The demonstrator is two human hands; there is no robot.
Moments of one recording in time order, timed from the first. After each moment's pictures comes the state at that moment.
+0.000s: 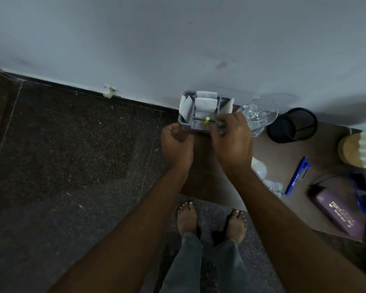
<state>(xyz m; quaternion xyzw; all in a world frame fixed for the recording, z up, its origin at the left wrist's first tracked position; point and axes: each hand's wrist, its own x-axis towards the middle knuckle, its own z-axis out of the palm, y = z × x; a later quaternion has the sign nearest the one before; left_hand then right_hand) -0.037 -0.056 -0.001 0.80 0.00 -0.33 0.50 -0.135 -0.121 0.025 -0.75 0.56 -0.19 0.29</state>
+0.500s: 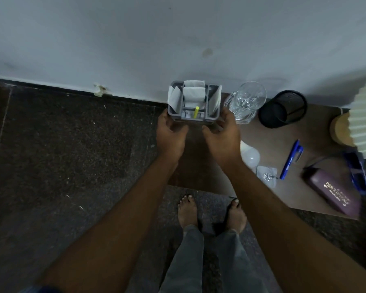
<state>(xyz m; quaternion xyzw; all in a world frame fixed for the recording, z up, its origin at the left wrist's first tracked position) -0.036 -0.058 0.004 0.77 -0.08 -0.38 0.51 -0.147 -0.102 0.012 -0.53 0.61 -0.24 0.53</state>
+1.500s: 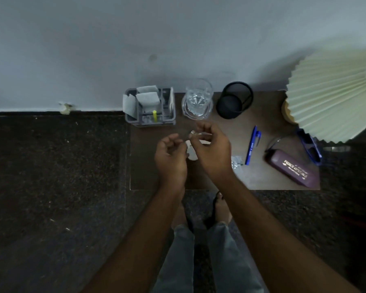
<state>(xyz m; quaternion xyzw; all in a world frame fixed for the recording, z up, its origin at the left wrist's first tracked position) -0.147 -0.047 0.024 0.74 -0.02 -0.43 0.51 -0.230 -0.089 0.024 -0.52 0.63 -0.28 0.51</state>
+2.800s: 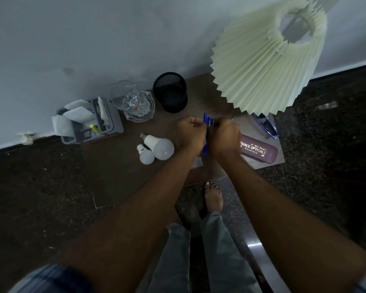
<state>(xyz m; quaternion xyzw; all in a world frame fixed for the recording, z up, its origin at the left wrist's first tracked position) -0.299 -0.149 -0.040 0.78 -0.25 -0.51 0.26 -0.385 -0.141 -0.034 -0.51 0.79 -0.10 0.33</state>
